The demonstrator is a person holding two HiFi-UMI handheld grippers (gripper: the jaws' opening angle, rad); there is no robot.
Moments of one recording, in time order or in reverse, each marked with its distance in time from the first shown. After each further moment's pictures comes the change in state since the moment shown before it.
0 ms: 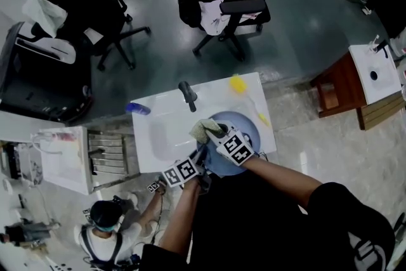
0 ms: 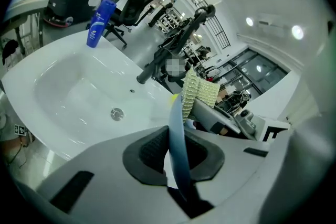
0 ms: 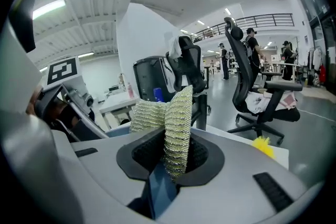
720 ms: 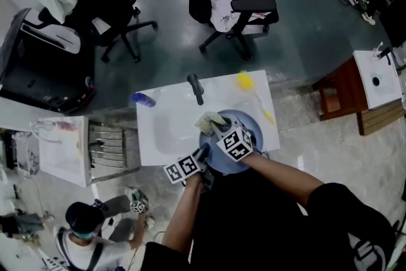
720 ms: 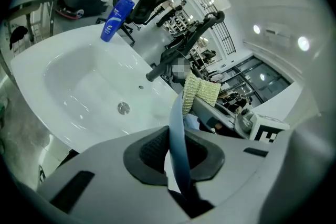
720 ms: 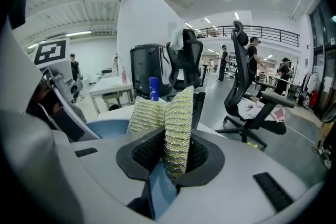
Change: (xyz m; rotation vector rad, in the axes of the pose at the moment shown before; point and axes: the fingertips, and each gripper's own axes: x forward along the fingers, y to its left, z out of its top) left arm -0.015 0.024 -0.008 -0.086 -0.013 -0.003; right arm 0.017 -0.001 -0.006 -0.151 0.085 -0.129
